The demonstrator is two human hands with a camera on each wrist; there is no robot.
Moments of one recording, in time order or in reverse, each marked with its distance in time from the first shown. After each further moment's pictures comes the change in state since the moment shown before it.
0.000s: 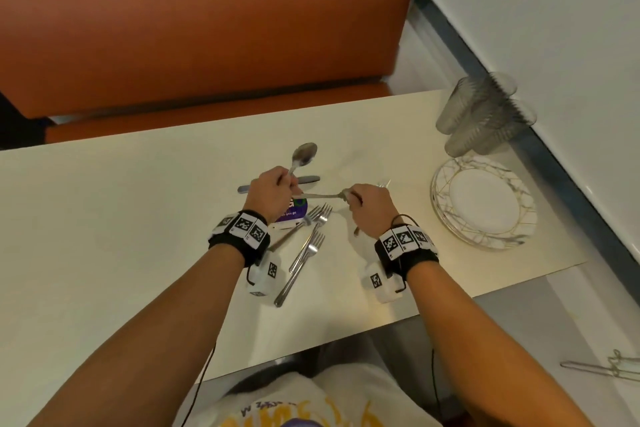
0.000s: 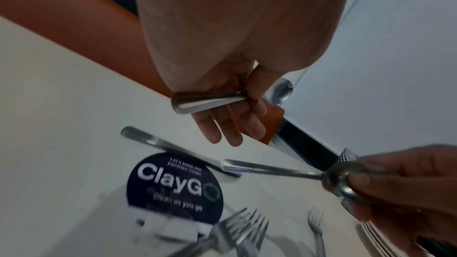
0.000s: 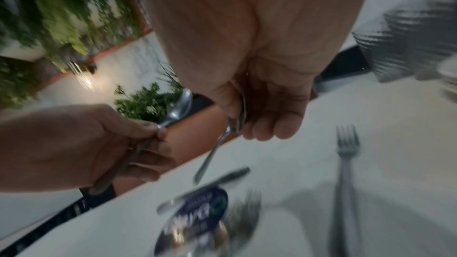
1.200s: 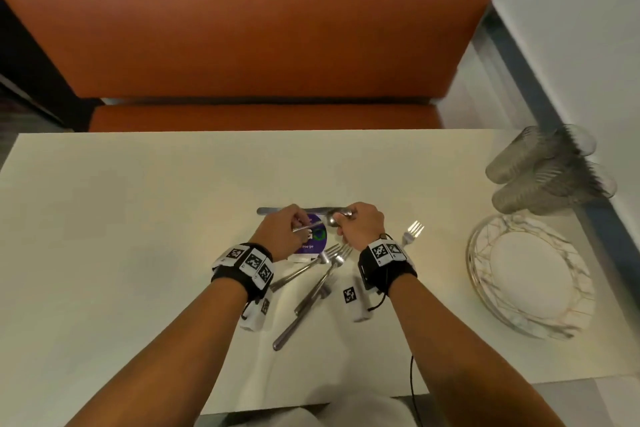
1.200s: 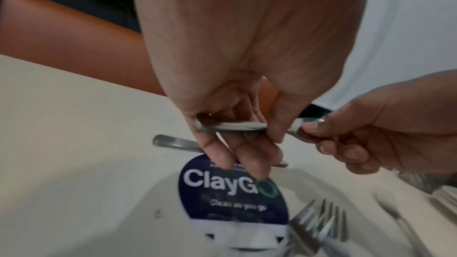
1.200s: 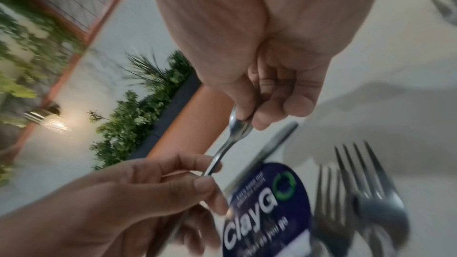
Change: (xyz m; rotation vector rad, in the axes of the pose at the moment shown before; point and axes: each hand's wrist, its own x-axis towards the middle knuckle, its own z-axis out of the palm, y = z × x) left_hand 0.033 -0.043 -0.004 0.187 -0.191 -0.085; right_hand 0.099 -0.020 0.048 0.227 -0.117 0.317
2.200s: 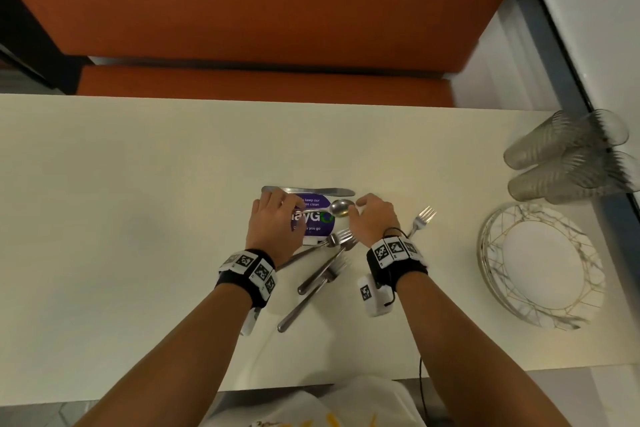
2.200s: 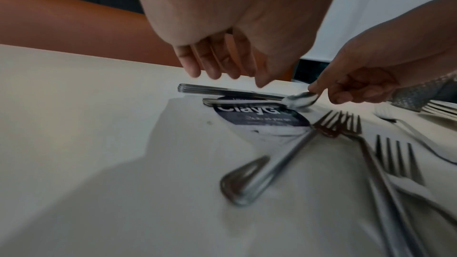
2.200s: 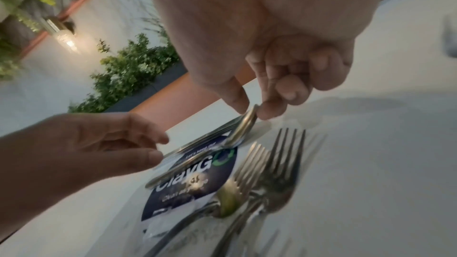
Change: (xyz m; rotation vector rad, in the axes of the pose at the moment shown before) left_hand -0.007 -0.046 0.027 0.343 0.400 0.247; right_hand 0.005 0.022 0.010 -0.215 -0.040 0.064
